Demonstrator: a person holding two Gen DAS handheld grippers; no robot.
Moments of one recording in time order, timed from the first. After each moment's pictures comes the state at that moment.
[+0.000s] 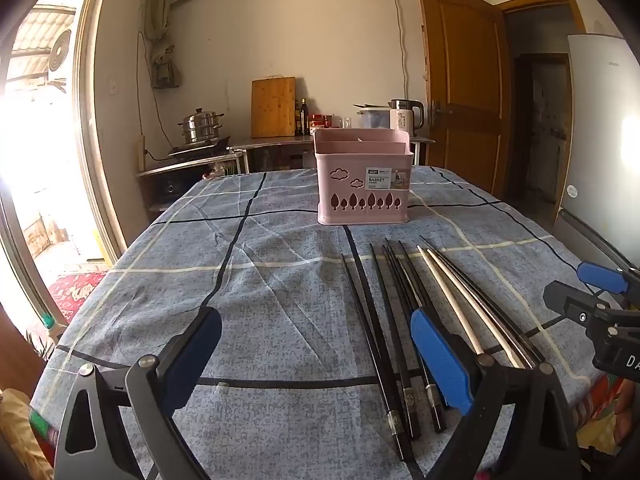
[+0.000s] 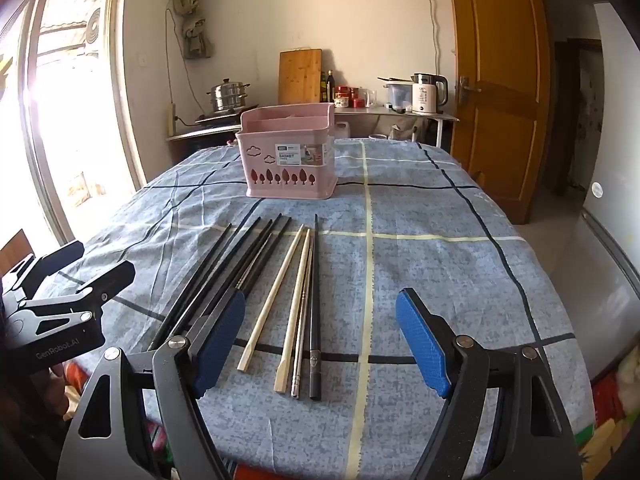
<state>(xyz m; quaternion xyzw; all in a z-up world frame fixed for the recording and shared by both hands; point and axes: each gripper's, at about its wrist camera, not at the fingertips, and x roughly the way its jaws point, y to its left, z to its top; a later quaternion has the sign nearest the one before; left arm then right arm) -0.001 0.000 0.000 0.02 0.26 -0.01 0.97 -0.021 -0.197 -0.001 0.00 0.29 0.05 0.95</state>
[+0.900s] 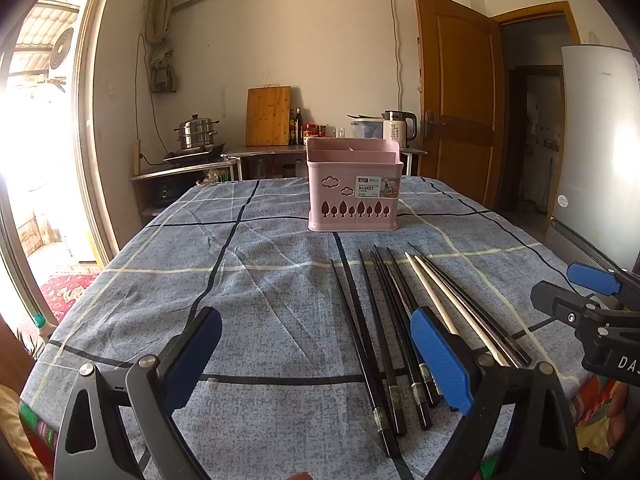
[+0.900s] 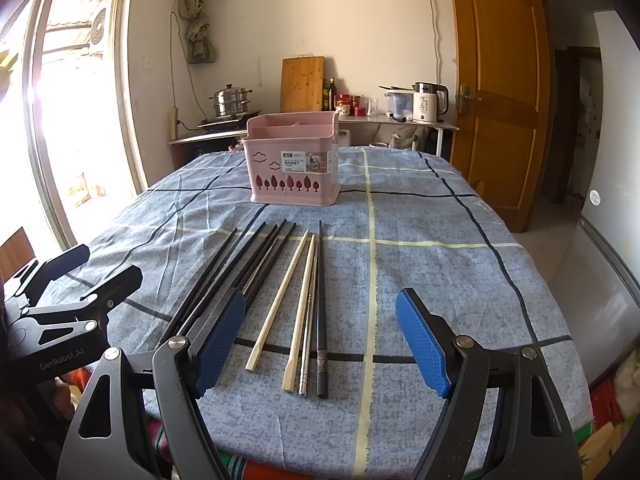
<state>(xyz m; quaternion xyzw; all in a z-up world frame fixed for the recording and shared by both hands) -0.016 0.000 0.005 0.01 0.24 -0.02 0.97 -0.030 -0.193 0.004 -0.01 0.28 0.05 0.96</state>
